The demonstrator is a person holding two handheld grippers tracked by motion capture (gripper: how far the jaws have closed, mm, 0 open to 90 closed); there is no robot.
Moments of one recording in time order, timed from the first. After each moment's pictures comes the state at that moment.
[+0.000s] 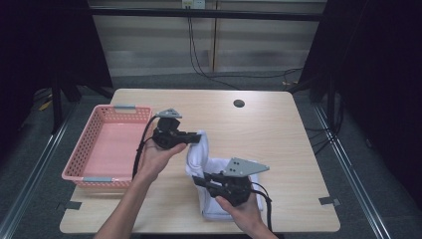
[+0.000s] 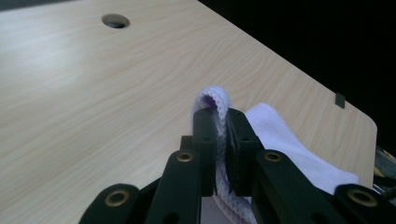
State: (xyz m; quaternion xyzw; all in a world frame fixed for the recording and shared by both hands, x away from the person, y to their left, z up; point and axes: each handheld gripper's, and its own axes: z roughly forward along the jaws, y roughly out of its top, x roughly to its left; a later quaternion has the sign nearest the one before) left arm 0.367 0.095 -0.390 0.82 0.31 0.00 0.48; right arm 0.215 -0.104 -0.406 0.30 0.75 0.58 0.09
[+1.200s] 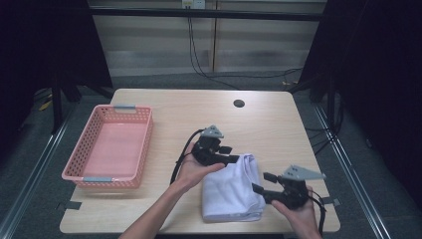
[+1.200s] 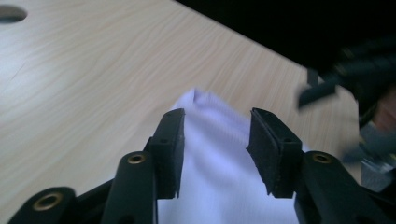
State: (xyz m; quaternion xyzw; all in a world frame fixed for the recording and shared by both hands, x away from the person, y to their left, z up) left arm 0.330 0.024 -0.424 0.85 0.24 -0.02 0.47; right arm 0.213 -0.241 -0.447 0.44 0.76 0.47 0.14
